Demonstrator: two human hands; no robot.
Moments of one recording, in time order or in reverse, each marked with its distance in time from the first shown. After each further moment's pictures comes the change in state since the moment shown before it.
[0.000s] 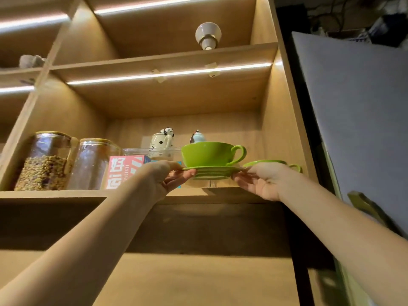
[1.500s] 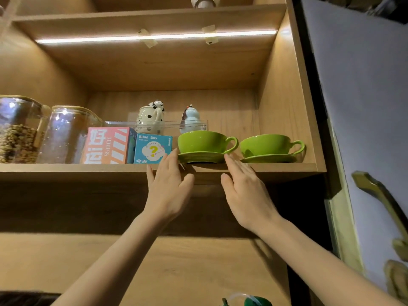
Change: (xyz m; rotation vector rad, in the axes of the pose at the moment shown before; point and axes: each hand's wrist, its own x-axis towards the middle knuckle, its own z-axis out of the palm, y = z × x) left_hand 0.063 -0.105 0.000 0.977 0.186 0.800; right_hand 0.014 0.096 -0.001 -1.241 0.169 -0.843
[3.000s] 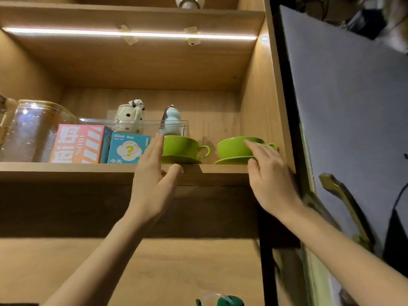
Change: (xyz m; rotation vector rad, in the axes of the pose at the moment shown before) left_hand -0.011 0.033 -0.004 -0.373 0.153 0.129; right_hand 0.001 0.053 -0.057 -0.073 0.271 -0.055
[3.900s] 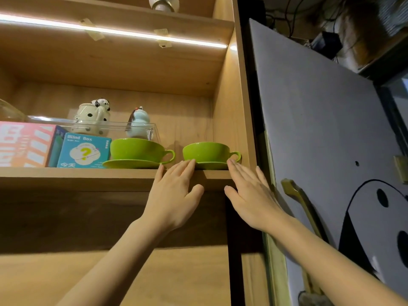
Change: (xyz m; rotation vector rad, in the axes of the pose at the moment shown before) left_hand 0.000 0.028 0.081 0.330 -0.346 0.164; right_hand -0.008 0.049 -0.020 -0.289 -0.424 0.086
